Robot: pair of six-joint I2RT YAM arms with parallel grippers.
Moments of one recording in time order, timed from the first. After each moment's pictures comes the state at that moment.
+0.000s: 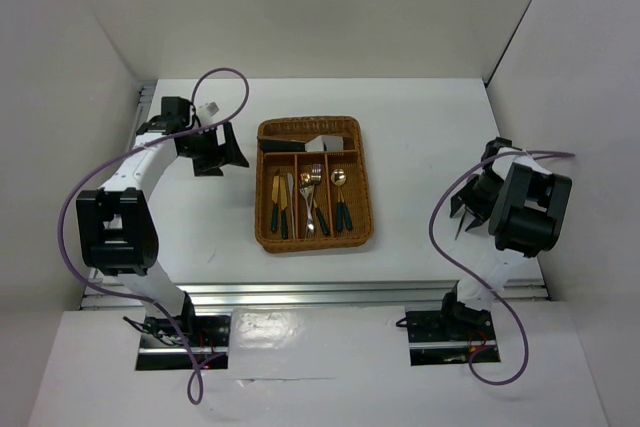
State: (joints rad) left arm 0.04 1.69 1.32 -0.69 0.52 -0.22; right arm -0.36 1.83 1.17 -0.88 0.05 0.56
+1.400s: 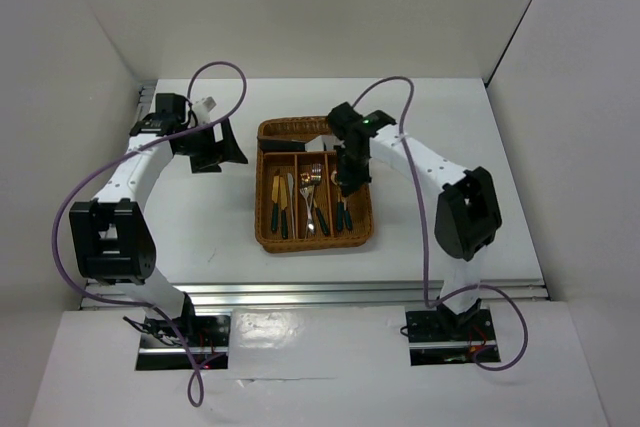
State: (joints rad) left arm 0.04 1.62 1.34 -0.72 0.53 -0.22; right arm 0.55 1.85 1.65 -1.06 0.03 0.60
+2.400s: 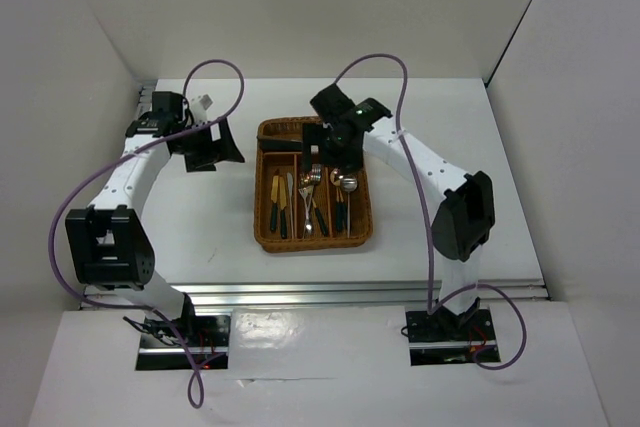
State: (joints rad) left arm 0.04 1.59 1.34 -0.75 0.47 -0.22; right arm 0.67 1.90 1.85 -1.05 0.04 0.60
